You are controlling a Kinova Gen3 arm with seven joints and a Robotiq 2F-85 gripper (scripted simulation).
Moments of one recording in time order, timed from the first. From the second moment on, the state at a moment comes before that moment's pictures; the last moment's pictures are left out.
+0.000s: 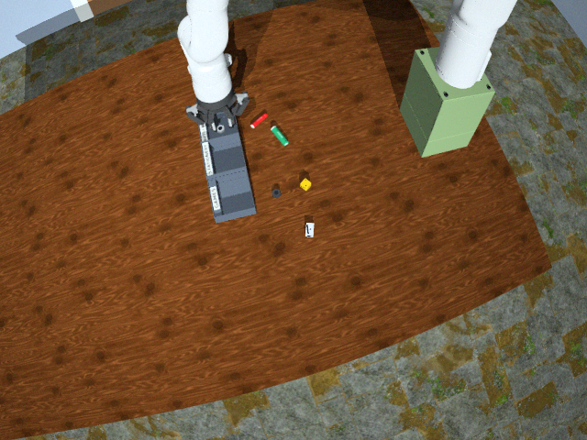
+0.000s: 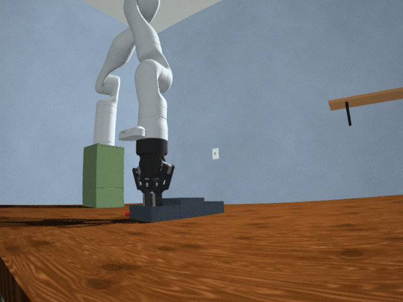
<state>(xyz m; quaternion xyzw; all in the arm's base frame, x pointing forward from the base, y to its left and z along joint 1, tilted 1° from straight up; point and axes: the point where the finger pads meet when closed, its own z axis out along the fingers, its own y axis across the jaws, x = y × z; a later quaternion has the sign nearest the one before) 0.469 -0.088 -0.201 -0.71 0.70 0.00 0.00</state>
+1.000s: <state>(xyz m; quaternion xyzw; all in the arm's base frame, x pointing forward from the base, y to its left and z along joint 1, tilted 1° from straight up) 0.468 -0.088 -0.155 -0.71 0.70 0.00 0.00</state>
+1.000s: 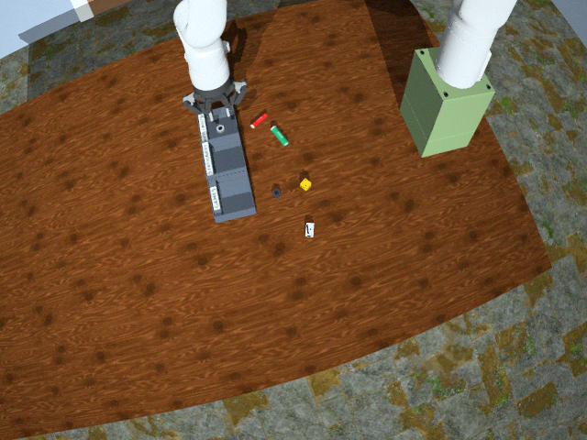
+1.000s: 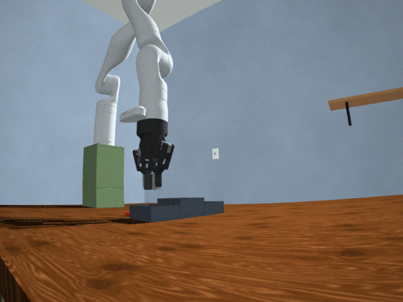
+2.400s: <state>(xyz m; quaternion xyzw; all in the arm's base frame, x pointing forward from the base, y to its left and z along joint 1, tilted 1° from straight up) 0.387 0.085 -0.152 -1.00 0.03 0.00 0.00</state>
